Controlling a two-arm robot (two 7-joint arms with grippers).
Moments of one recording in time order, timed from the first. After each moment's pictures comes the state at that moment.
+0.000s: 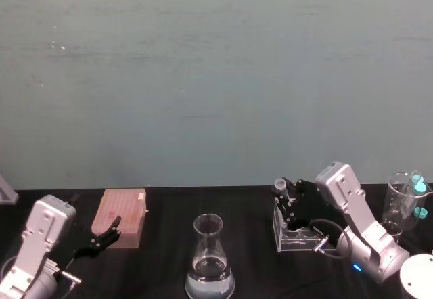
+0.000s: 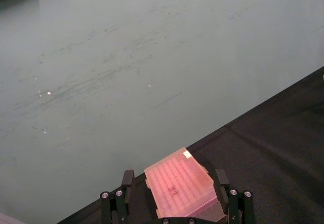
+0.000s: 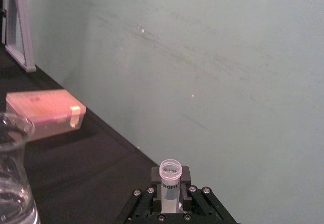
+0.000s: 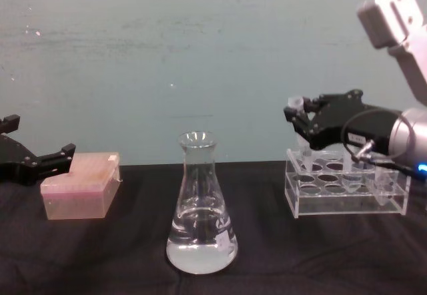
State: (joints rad) left arm -0.20 0.60 0.45 -1.41 -0.25 -0.12 0.03; right arm 0.42 0.25 -0.35 -1.19 -0.01 -0.18 0.34
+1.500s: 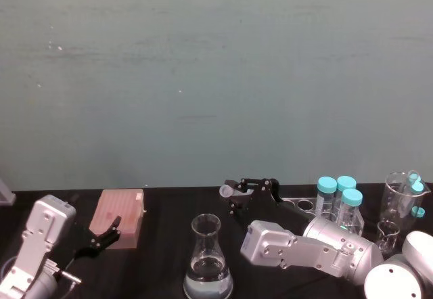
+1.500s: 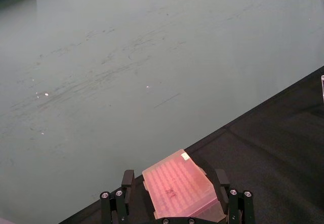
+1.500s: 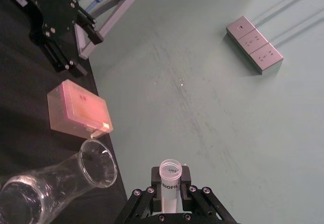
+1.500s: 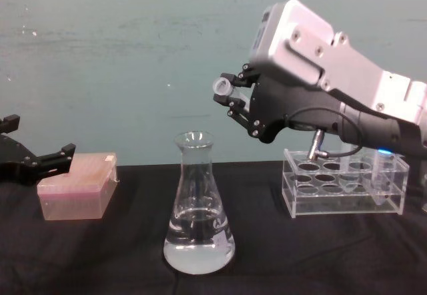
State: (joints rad) left arm -0.20 0.60 0.45 -1.41 -0.25 -0.12 0.03; right arm 0.47 0.33 -0.58 -1.33 -0.48 -0.34 0.22
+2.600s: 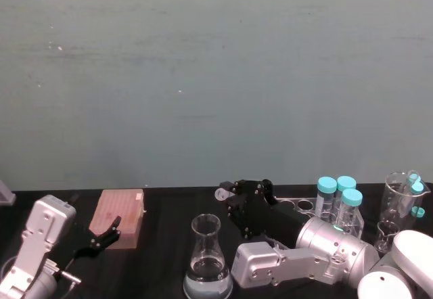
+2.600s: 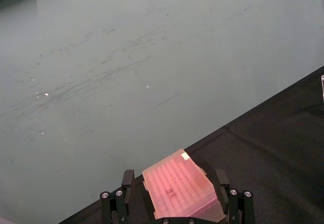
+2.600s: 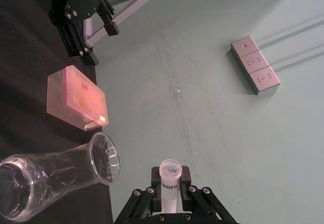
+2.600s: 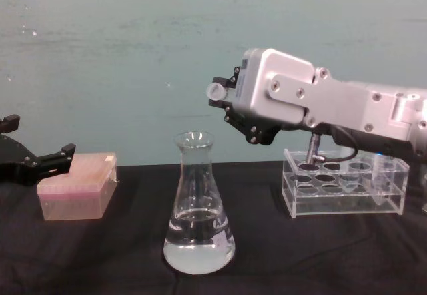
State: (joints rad) left arm -0.20 0.60 0.45 -1.41 -0.25 -0.12 0.03; right arm 0.50 0.35 -0.64 -1.31 -0.64 -0.36 0.13
